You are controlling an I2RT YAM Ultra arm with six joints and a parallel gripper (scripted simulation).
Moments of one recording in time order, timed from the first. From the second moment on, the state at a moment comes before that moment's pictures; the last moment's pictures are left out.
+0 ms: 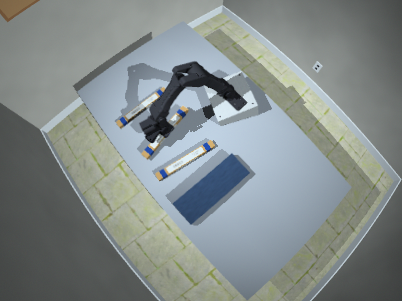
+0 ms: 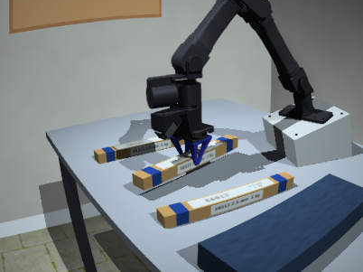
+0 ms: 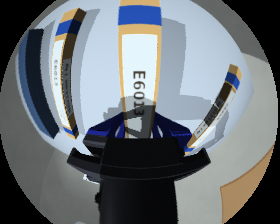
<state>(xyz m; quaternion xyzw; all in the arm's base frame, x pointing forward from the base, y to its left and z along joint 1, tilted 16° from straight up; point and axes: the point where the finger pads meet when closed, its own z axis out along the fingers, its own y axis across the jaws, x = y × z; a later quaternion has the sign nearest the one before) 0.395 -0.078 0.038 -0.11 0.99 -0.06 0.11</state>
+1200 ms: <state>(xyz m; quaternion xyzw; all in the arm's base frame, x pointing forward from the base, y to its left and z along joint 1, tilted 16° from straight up) 0.397 -0.078 0.034 -0.11 0.98 -0.06 0.12</state>
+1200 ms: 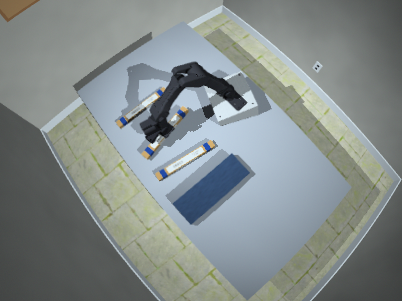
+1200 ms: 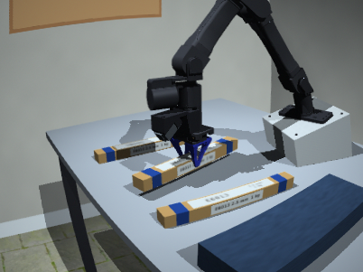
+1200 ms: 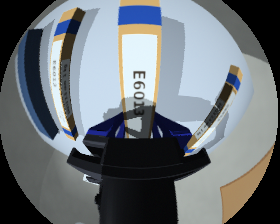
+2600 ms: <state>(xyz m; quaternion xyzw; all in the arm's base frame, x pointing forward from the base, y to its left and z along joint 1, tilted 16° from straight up) 0.401 -0.081 0.015 -0.11 0.99 -0.06 0.11</state>
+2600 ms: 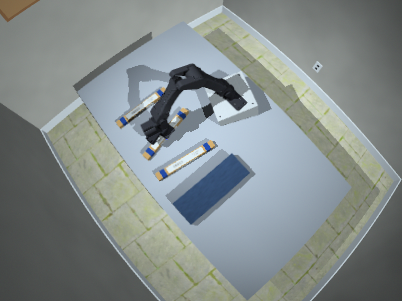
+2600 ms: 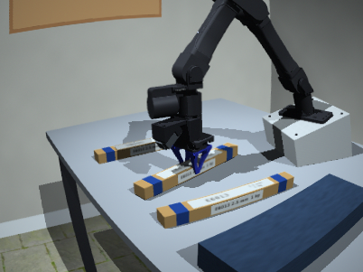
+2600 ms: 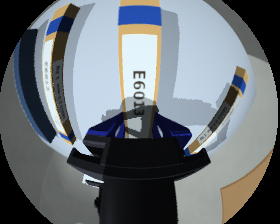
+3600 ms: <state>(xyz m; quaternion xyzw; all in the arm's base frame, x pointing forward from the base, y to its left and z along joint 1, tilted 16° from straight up) 0.402 -0.081 0.015 -0.11 0.98 -0.07 0.12</state>
